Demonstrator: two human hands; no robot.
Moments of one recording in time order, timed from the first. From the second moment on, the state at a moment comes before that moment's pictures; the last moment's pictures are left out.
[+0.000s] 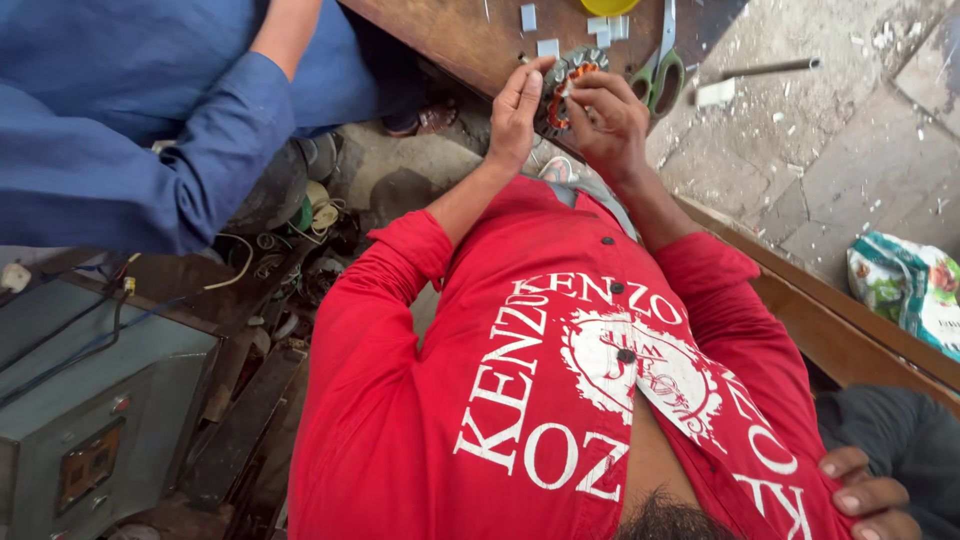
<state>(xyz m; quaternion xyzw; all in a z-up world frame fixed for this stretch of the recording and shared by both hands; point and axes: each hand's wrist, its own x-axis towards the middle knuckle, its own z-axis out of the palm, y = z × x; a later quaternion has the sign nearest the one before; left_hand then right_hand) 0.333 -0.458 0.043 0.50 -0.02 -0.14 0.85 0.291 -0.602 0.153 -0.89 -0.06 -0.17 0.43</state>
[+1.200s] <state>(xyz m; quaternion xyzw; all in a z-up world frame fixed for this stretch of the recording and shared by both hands) 0.295 -0.470 0.047 0.55 -0.01 -0.09 0.83 0.301 -0.616 0.140 -0.91 -0.14 -0.17 0.35</state>
